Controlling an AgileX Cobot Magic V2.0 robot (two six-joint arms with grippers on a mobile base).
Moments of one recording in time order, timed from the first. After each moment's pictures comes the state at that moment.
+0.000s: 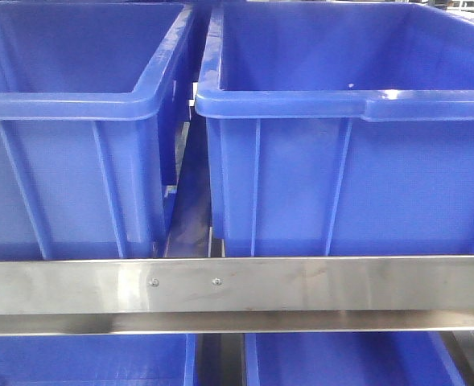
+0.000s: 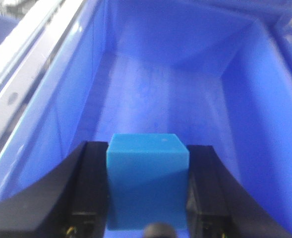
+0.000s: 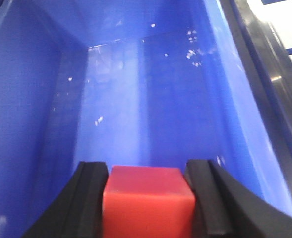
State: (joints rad) left arm -0.07 0.76 -0.68 0.02 0.33 -0.30; right arm 0.16 0.93 -0.78 -0.04 0.30 0.36
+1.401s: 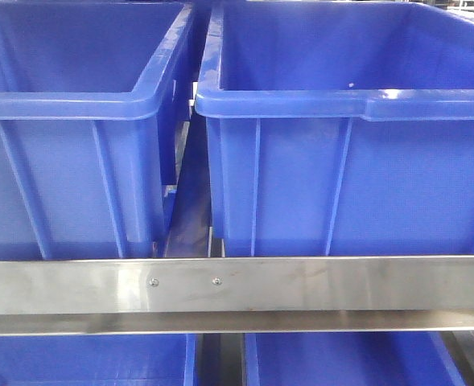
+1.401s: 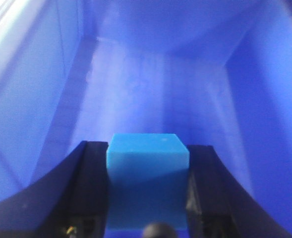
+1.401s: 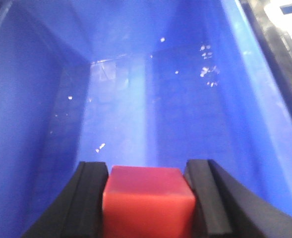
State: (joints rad) left arm -0.11 1.14 -0.76 0.02 0.07 -0.30; right arm 0.16 1.14 -0.79 -0.04 0.07 0.36
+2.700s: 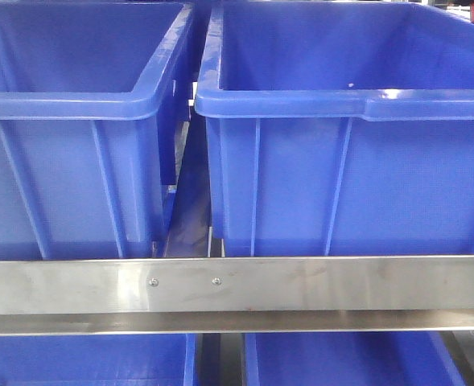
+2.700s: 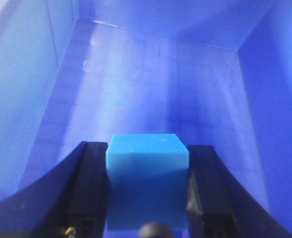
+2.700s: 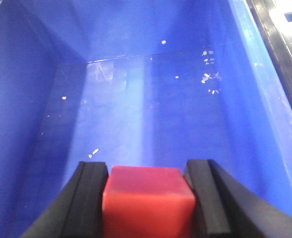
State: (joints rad) left arm -0.11 1.28 -0.83 0.02 0.06 -0.30; right arm 0.16 1.21 -0.83 -0.09 0.04 0.36
